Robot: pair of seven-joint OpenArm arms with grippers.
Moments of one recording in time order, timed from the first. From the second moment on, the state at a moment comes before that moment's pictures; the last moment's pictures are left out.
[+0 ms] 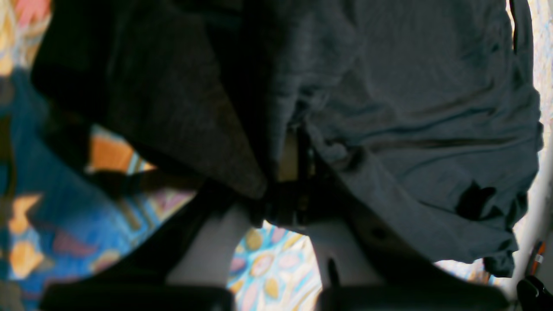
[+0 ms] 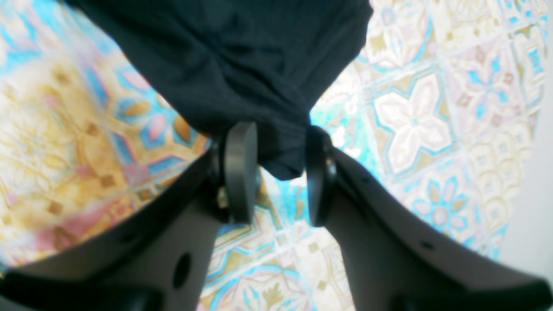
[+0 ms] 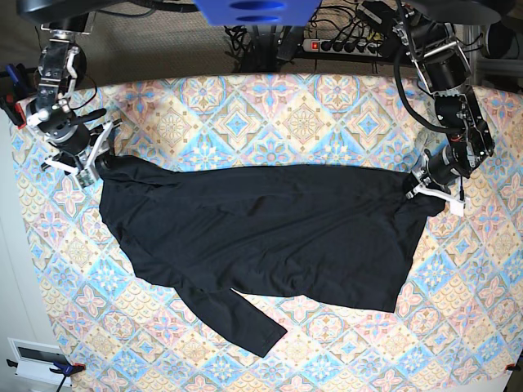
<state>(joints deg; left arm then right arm) -6.7 -16.8 -27.8 68.5 -44.7 -12.5 57.6 -14.4 23.6 22.8 97.5 12.1 37.6 -41.5</state>
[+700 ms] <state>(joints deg) -6.8 -17.3 -27.8 68.5 -44.6 -12.4 57.5 -14.2 19.0 31.5 86.8 35.0 36.7 -50.1</state>
